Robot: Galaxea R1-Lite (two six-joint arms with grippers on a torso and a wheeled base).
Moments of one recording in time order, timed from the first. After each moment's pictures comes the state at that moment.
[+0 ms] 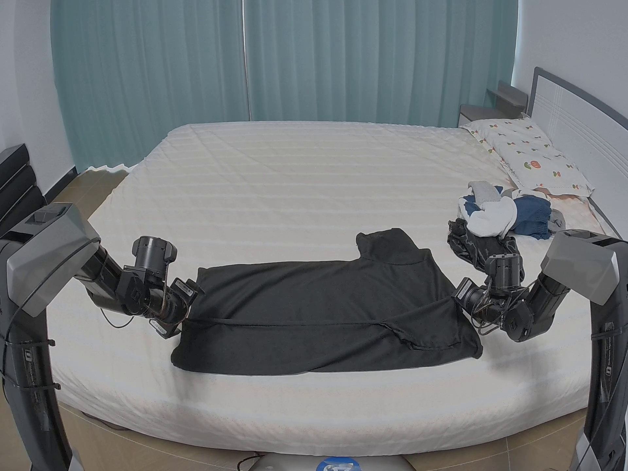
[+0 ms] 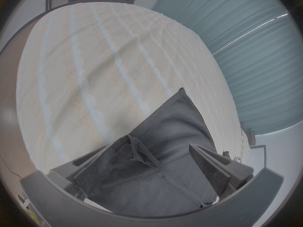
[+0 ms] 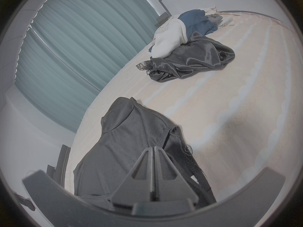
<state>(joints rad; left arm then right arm) -0.09 2.27 -1.10 -0.28 -0.02 -1.08 0.11 2.43 -0.95 -0.93 0.02 0.76</state>
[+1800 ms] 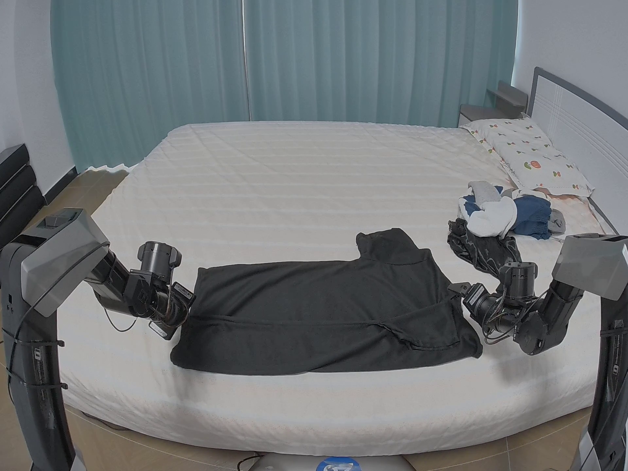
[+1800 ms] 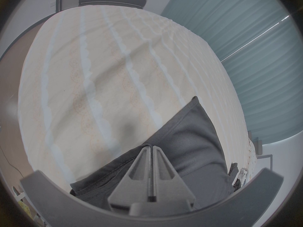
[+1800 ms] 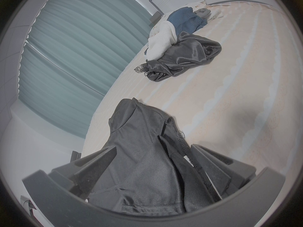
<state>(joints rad) -0.08 2.33 -1.14 -0.26 0.08 -1.12 0.09 2.36 -0.76 -1.09 0.09 0.86</state>
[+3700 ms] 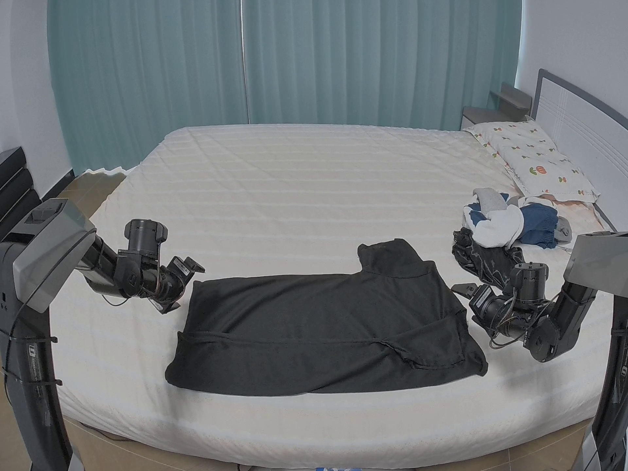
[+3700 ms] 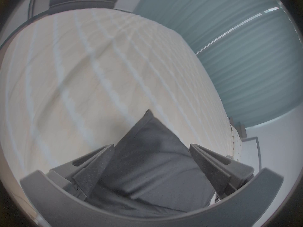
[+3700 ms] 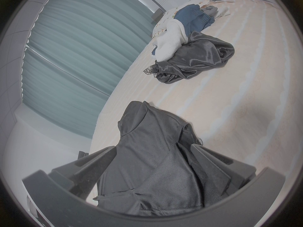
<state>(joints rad) -0.03 2.31 -1.24 -0.30 -0.11 -0.94 0.10 2.27 -0.63 -1.15 0.13 0.89</state>
